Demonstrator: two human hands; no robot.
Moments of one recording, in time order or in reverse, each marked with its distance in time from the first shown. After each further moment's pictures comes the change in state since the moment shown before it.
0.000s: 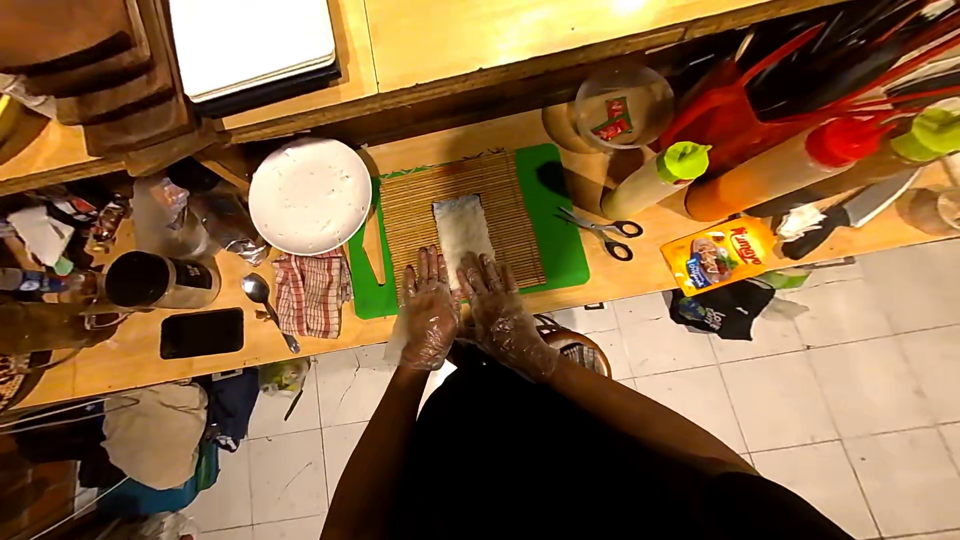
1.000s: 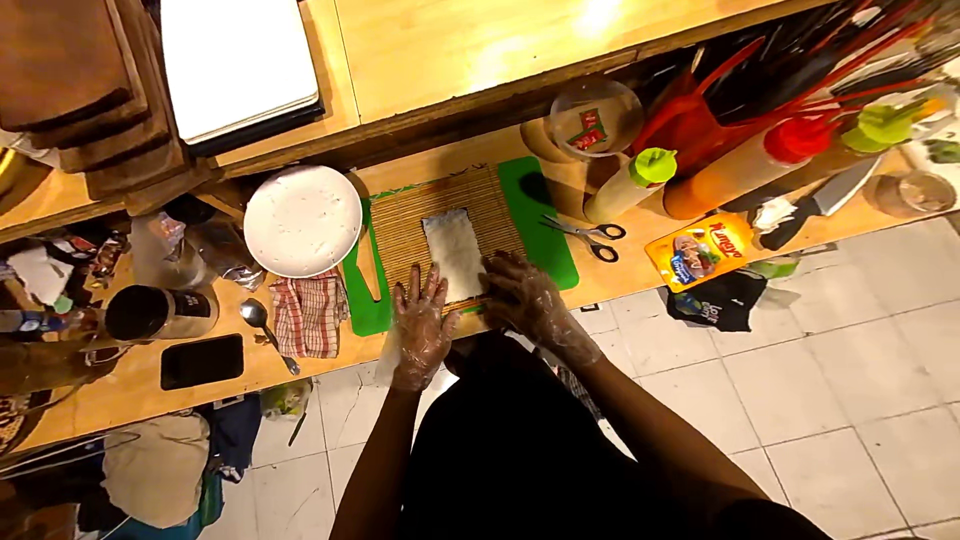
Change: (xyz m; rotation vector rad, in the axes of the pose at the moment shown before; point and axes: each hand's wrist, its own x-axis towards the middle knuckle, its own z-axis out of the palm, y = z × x) left_hand -0.004 -0.017 0.001 -0.061 0.063 0.113; right_hand -0.009 0.078 -0.012 0.329 0.221 -0.026
